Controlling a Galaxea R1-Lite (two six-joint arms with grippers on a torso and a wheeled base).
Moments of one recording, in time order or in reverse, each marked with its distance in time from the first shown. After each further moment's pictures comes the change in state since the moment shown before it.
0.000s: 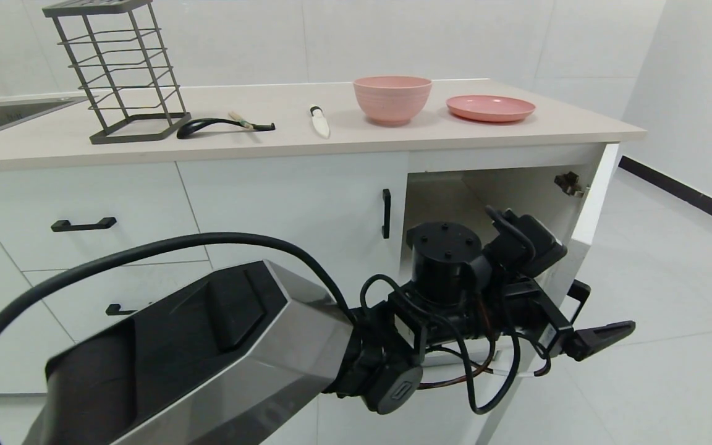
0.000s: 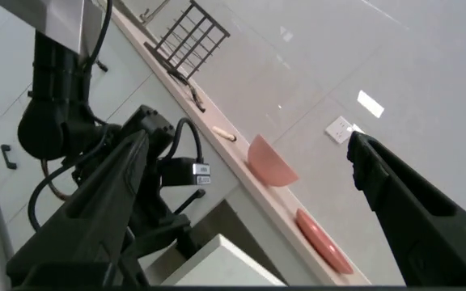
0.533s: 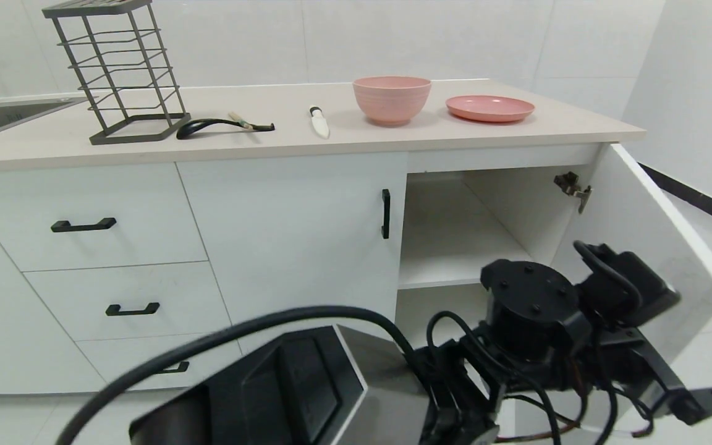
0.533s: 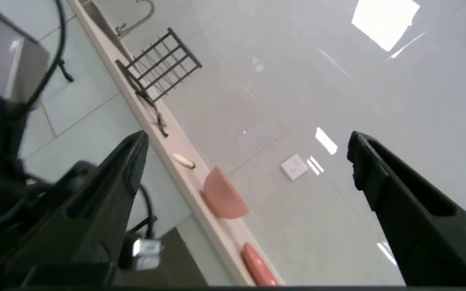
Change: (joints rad) left arm -0.134 0.144 -0.239 -0.009 0.000 -0.090; right arm -0.020 -0.074 -0.125 0.000 -0.003 0.000
